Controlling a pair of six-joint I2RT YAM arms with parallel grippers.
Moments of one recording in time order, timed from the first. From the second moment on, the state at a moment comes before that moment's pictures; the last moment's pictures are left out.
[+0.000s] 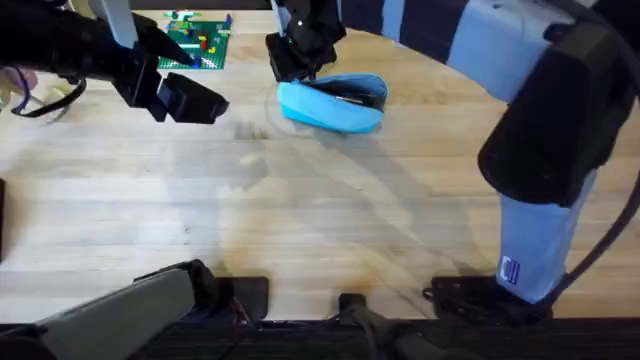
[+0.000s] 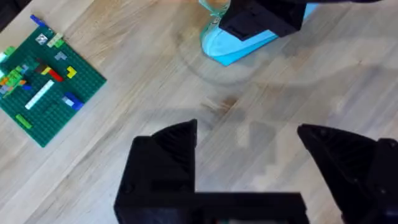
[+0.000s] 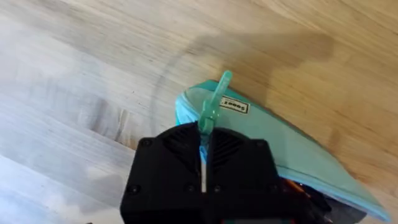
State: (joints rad) left arm 0.31 1.33 1.29 -1.16 0.67 1.02; right arm 0.70 2.20 2.01 -0.90 0.08 0.31
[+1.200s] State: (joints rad) left arm 0.31 1.46 1.29 -1.19 0.81 1.18; right arm 0.70 2.20 2.08 -0.99 0.08 0.25
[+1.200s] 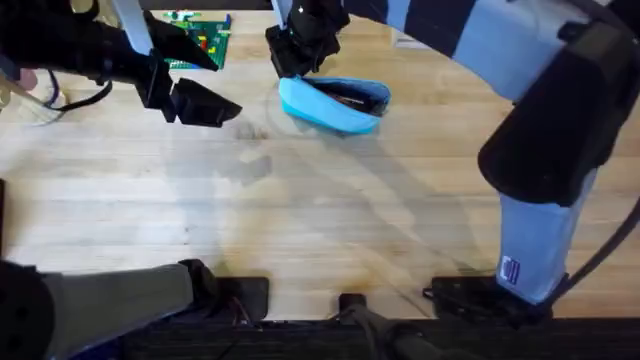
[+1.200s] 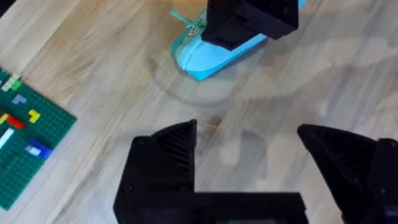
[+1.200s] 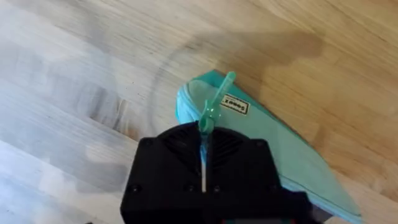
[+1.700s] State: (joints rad) left arm 0.31 1.68 1.29 -1.12 0.94 1.39; right arm 0.70 2.20 2.08 -0.99 0.08 0.25
